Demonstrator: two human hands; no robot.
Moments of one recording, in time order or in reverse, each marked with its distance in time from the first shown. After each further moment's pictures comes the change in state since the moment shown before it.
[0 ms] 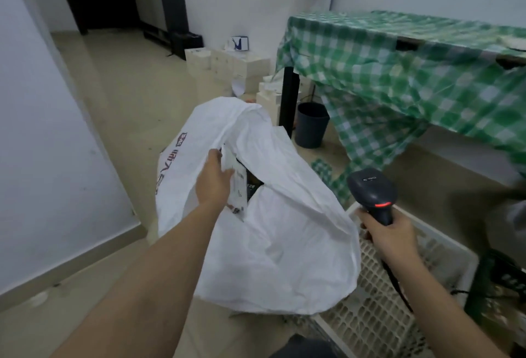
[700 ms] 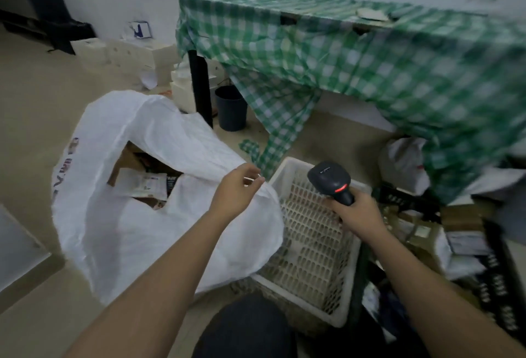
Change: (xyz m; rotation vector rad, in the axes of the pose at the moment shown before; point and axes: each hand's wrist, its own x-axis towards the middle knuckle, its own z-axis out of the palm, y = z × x) left_hand -0.121 0.113 0.065 -0.278 -0.664 0.294; right_hand -0.023 0.045 -0.109 -0.284 0.015 0.078
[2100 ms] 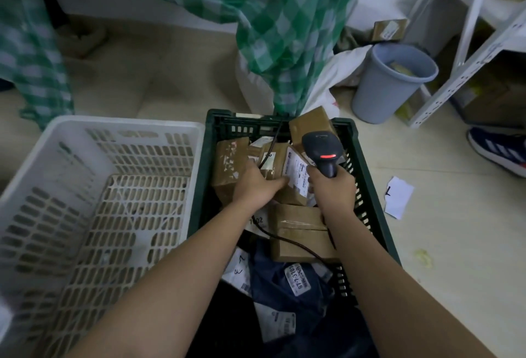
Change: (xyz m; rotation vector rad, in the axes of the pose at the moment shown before) left_hand 0.053 0.058 0.508 -0.026 -0.593 -0.247; right_hand 0.072 0.301 -0.179 0.241 0.669 0.536
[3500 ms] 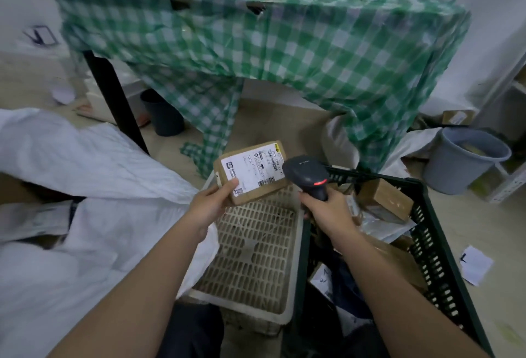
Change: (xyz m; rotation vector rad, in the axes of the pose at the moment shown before) left_hand -0.235 -0.054 -0.302 -0.560 0.286 -0.056; right_hand -0.248 -0.127 0.040 0.106 -0.567 -0.251
